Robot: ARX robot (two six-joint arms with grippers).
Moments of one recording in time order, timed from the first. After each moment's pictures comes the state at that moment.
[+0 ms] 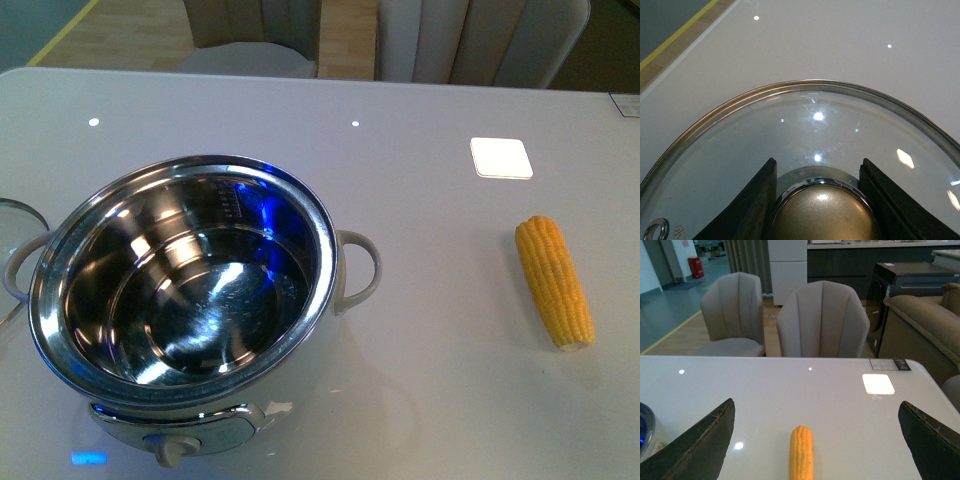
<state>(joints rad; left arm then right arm) 0.49 2.59 0.93 1.19 0.22 0.11 0.00 0.01 0.02 0.00 0.00 0.00</state>
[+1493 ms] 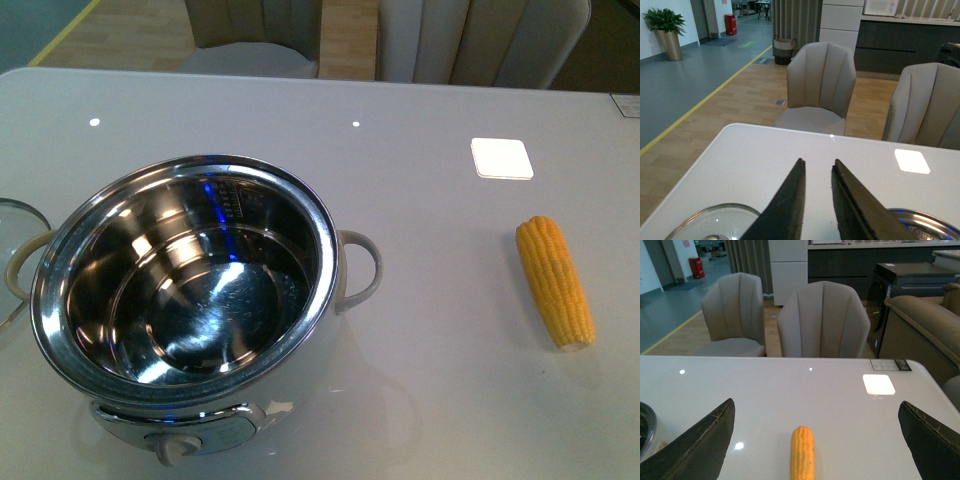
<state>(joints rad) 0.13 0.84 0.18 0.66 0.12 -0.01 0.00 0.01 0.02 0.00 0.00 0.00</state>
